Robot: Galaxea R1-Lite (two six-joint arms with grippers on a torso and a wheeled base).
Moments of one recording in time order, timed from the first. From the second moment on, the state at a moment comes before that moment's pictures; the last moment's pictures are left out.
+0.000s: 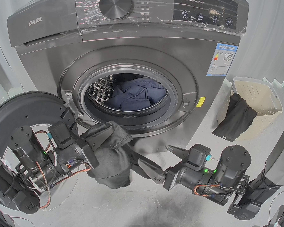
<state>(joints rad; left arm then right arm) -0.52 1.72 -0.29 -1.55 -0.25 -0.30 0.88 1.96 -0.45 -1.50 -0.10 0.25</state>
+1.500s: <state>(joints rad) -0.57 1.63 -0.30 -1.55 -0.25 -0.30 0.91 2.17 -0.70 -1.51 -0.03 0.21</state>
